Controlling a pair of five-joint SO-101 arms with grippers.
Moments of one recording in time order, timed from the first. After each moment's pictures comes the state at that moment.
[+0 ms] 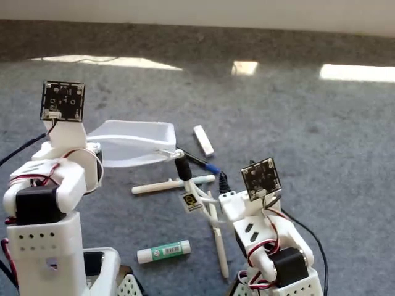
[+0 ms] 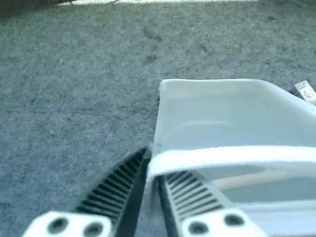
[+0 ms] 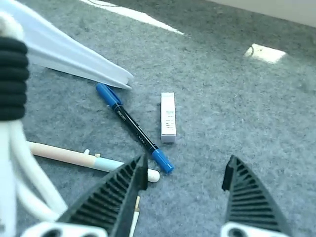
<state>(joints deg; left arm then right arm) -12.2 -55.6 33.1 79.1 -1.5 -22.4 -104.5 82.5 57.2 4.8</state>
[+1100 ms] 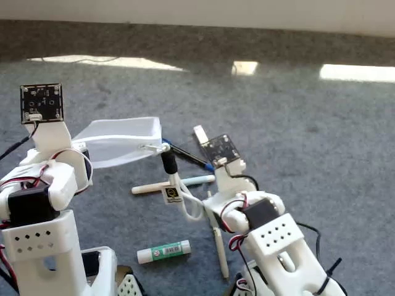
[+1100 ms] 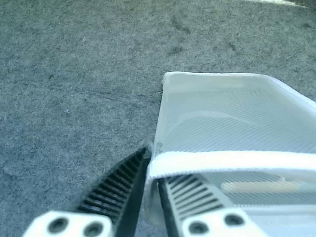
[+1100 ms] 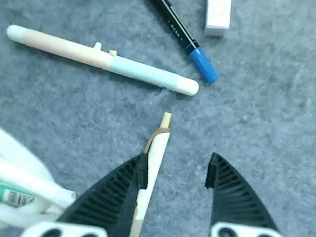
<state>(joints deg) -19.6 -55.6 34.3 78.7 1.0 -30.7 -54.0 66.7 58.2 1.5</state>
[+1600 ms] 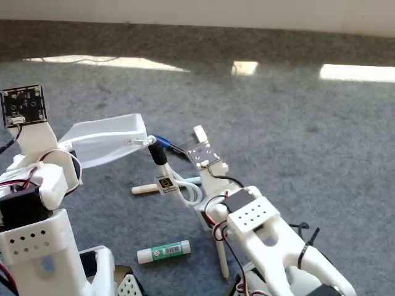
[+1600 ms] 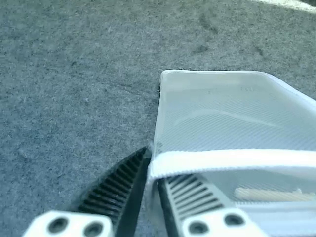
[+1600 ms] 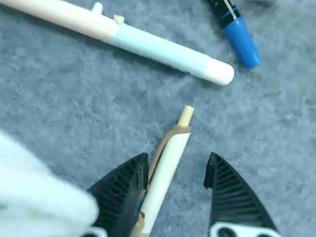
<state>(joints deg) -25.0 -55.6 34.3 78.7 1.4 -34.3 -34.5 66.7 47.6 1.0</state>
